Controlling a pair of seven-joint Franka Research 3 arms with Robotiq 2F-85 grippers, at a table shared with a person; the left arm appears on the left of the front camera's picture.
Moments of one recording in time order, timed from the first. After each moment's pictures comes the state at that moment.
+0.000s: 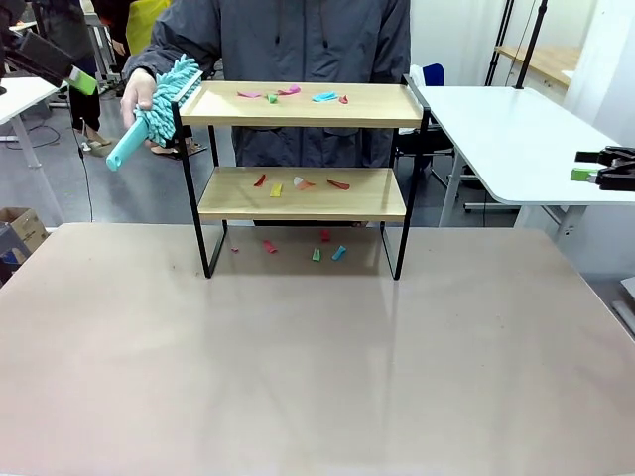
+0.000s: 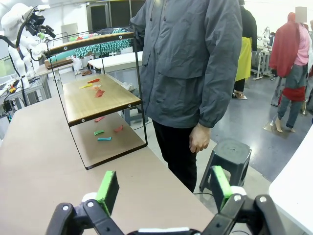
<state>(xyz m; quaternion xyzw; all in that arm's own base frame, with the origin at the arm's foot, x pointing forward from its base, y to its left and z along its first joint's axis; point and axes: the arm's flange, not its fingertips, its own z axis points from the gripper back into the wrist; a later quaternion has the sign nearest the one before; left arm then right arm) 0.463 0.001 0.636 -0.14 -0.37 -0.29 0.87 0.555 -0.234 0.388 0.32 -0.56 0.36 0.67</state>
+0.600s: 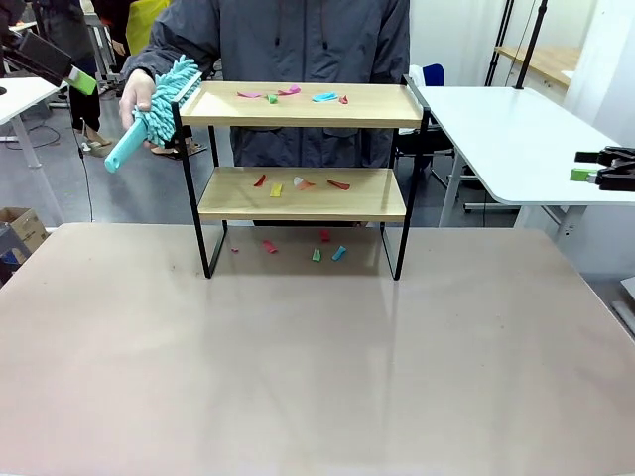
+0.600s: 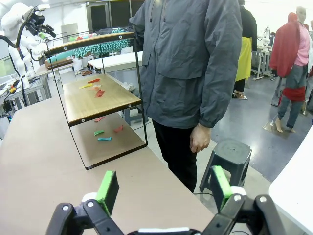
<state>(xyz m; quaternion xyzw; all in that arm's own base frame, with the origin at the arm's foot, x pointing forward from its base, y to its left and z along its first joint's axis) 0.462 0.001 0.639 -0.12 -0.37 -0.29 0.87 0.555 -0.234 0.387 0.32 -0.56 0.36 0.67</state>
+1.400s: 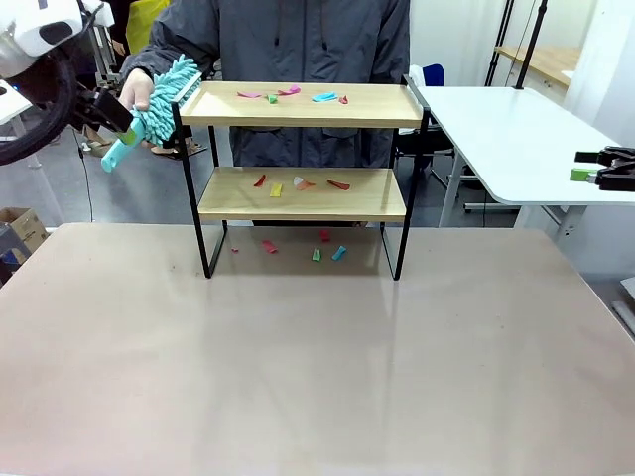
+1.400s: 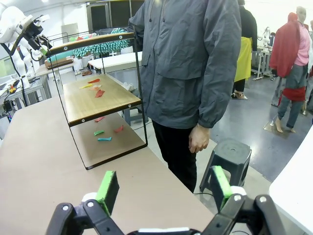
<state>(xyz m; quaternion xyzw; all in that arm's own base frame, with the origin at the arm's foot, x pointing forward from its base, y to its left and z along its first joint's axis) 0.445 -0.076 0.586 -0.01 -0.32 -0.20 0.93 0.555 -0.234 0.387 0.32 -0.56 0.36 0.67</state>
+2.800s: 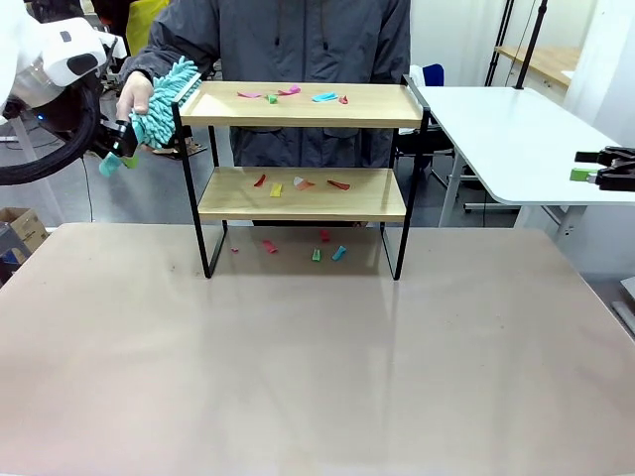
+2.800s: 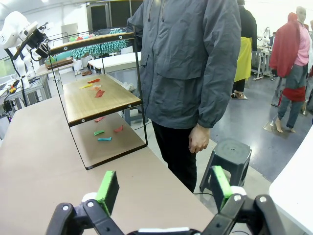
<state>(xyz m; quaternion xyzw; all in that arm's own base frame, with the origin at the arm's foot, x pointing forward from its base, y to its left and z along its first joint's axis) 0.460 -0.081 0.548 -0.01 -0.30 -0.14 0.94 0.555 -0.234 0.387 0.32 -0.56 0.36 0.67</state>
